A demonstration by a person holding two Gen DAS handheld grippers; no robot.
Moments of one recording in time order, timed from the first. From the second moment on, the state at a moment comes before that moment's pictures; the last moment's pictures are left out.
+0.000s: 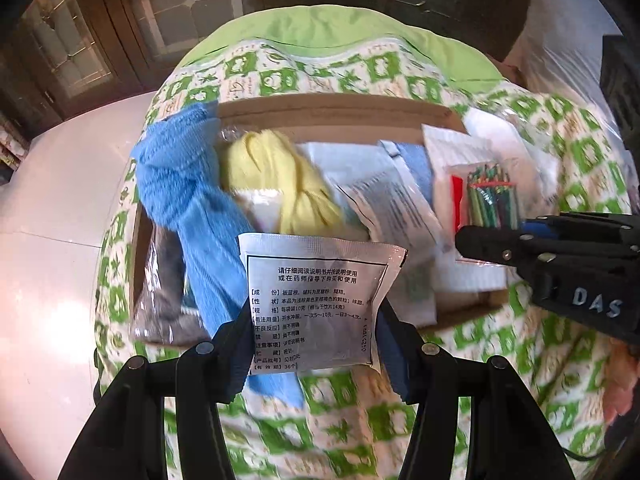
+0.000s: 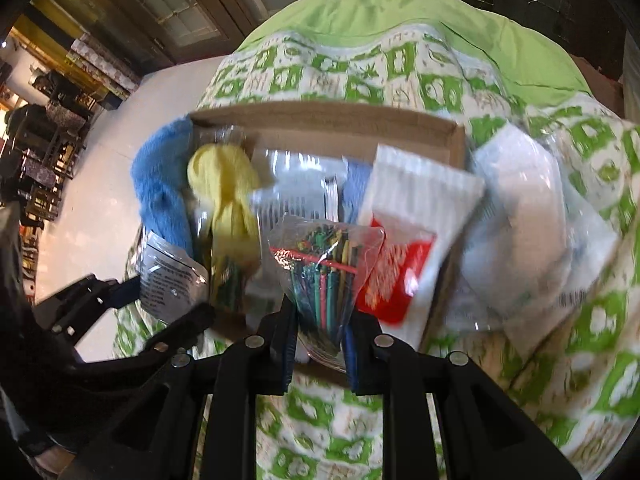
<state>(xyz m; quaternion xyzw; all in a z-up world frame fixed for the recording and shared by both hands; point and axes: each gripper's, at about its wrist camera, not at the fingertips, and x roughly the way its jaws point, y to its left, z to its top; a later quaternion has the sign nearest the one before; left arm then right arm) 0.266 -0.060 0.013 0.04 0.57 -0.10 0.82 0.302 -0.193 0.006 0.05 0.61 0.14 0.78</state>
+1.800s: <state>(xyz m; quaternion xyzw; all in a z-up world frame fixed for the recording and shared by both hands) 0.117 -0.044 0.050 0.04 0.47 -0.03 0.88 0.153 -0.223 0.037 0.07 0.53 0.07 0.85</state>
